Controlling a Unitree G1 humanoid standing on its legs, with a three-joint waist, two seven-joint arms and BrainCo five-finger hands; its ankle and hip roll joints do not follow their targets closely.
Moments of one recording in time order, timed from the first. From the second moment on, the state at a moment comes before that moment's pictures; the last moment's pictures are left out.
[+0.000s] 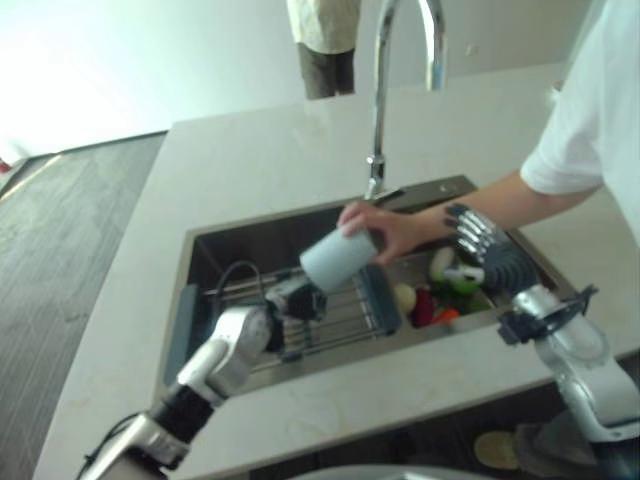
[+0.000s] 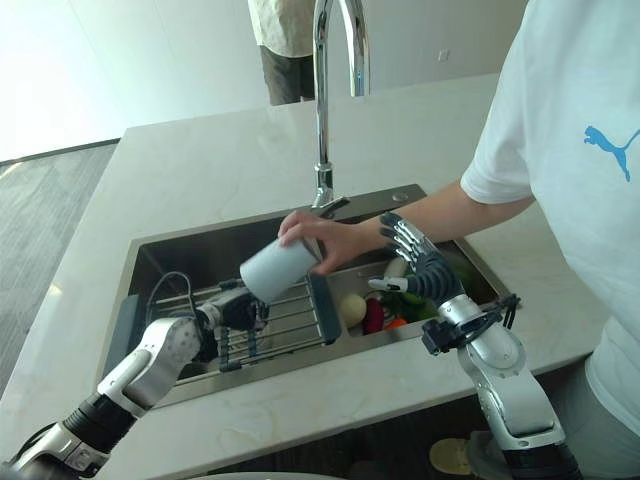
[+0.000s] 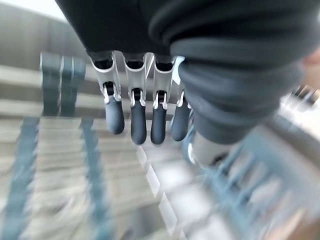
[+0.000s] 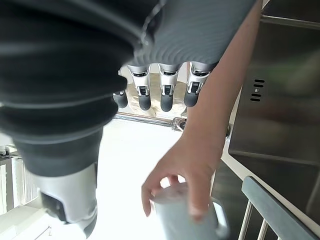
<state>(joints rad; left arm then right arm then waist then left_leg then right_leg) -0.21 0.56 -0.38 -0.09 0.49 0.15 -0.29 0.01 -0.59 0.03 -0.32 0.39 0.04 0.19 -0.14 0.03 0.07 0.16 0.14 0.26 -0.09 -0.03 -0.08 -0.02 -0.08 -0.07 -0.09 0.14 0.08</state>
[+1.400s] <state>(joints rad) -0.03 0.70 -0.12 -0.27 0.36 0.13 -0.26 0.08 -0.60 -0.07 -0.33 0.36 0.04 0.16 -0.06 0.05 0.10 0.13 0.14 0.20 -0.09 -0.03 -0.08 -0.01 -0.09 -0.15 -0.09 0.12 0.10</state>
